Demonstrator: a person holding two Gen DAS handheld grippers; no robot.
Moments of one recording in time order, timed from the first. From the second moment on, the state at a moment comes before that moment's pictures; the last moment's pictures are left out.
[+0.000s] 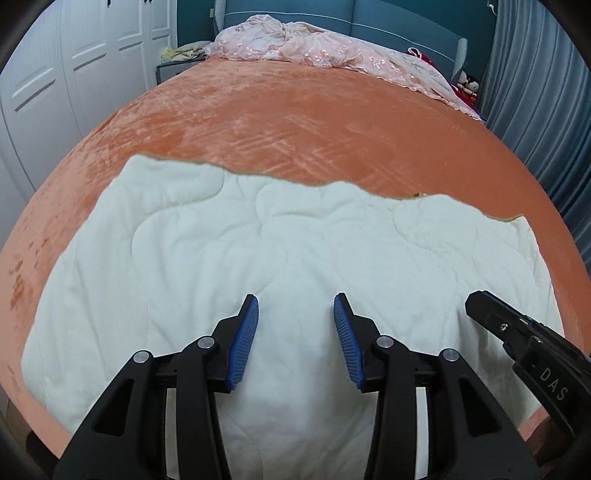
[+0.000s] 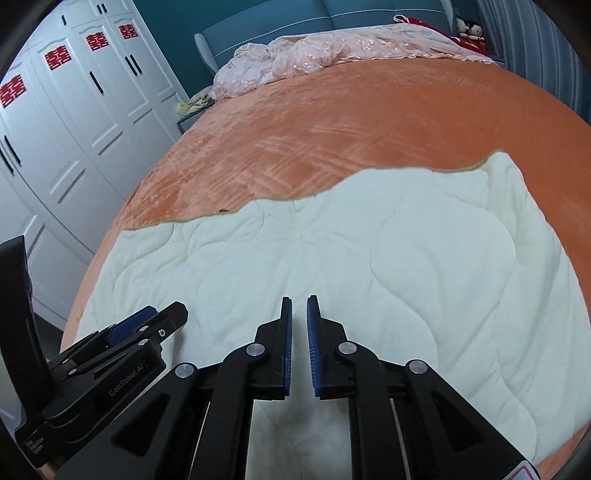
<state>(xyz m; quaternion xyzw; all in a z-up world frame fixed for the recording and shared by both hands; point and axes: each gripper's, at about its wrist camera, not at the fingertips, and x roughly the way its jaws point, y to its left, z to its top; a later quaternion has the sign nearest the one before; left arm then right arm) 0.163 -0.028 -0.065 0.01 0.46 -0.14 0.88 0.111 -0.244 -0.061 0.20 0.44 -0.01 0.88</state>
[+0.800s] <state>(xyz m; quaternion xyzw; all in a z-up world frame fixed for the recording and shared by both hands) 0.143 -0.046 -0.101 0.09 0.42 -0.10 0.90 0.104 -0.218 -0.108 0.10 0.44 -0.02 0.89</state>
